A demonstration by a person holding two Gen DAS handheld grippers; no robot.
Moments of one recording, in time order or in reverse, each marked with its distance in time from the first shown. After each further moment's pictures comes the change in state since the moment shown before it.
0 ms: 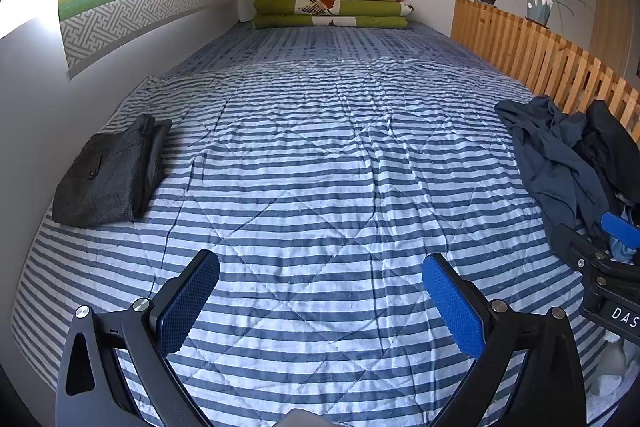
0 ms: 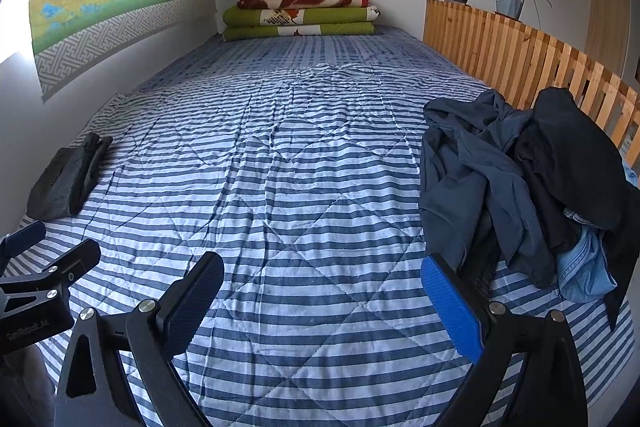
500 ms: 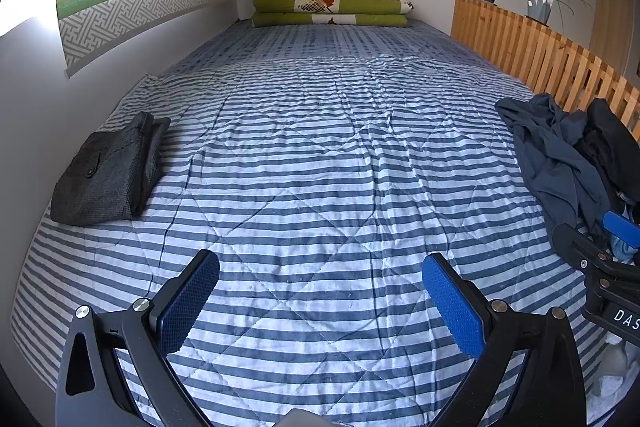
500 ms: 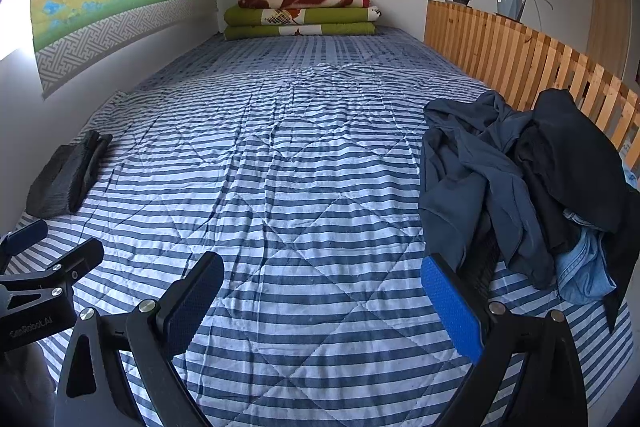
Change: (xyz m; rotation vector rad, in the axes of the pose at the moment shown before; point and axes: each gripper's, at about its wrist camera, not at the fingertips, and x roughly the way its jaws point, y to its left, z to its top) left arm 0.004 -0.002 -0.001 -0.001 0.006 -0.001; right arm 0.001 0.000 -0.002 -0.006 -0.003 -0.004
